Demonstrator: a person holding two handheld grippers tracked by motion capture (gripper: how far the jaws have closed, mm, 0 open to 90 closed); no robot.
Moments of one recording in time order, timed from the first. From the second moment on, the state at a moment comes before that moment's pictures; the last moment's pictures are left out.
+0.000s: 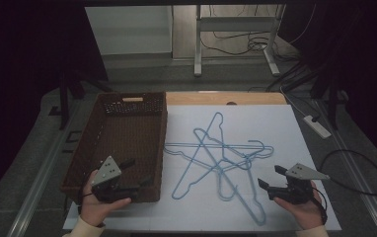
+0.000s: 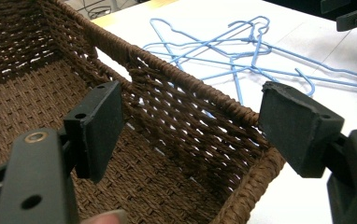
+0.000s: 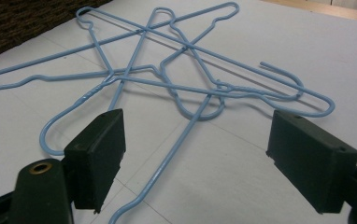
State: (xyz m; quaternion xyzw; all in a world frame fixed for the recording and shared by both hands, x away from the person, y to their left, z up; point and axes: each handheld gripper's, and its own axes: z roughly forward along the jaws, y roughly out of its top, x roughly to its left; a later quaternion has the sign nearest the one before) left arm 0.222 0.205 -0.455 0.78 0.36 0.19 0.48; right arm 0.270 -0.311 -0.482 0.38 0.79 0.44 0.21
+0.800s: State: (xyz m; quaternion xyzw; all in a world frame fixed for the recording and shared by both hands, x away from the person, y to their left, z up) left arm 0.220 0.206 -0.455 0.78 0.35 0.19 0.48; right arm 0.271 -0.306 -0.483 0.38 0.80 0.41 0.22
